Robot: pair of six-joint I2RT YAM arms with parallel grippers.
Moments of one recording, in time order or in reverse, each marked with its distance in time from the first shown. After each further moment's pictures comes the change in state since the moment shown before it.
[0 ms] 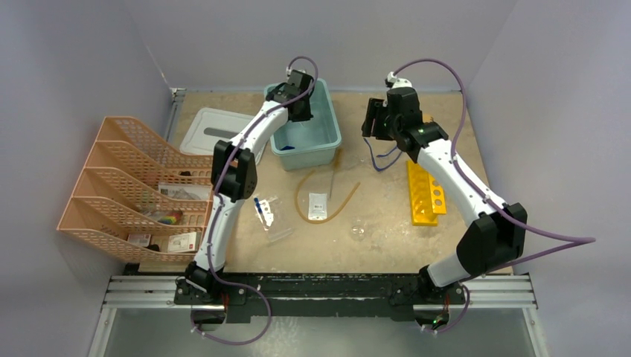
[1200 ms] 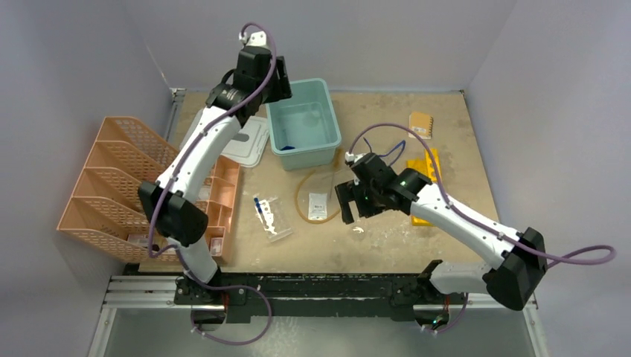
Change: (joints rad) left arm 0.009 -0.677 -0.370 0.064 -0.065 0.035; right arm 0.390 -0.258 -0.304 -0.402 -0.075 0.031
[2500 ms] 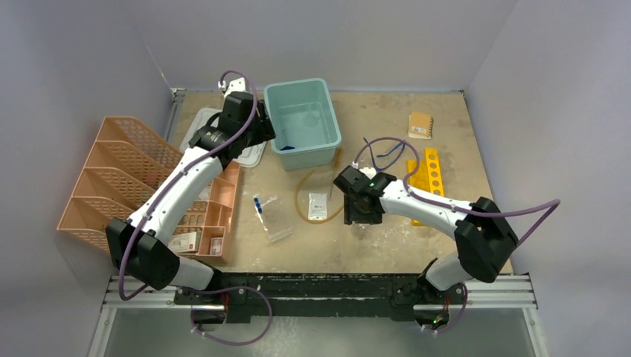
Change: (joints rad) left arm 0.000 -0.391 -0.608 0.028 -0.089 -0.150; right arm 0.055 0.251 -0.106 0.046 0.208 0.405
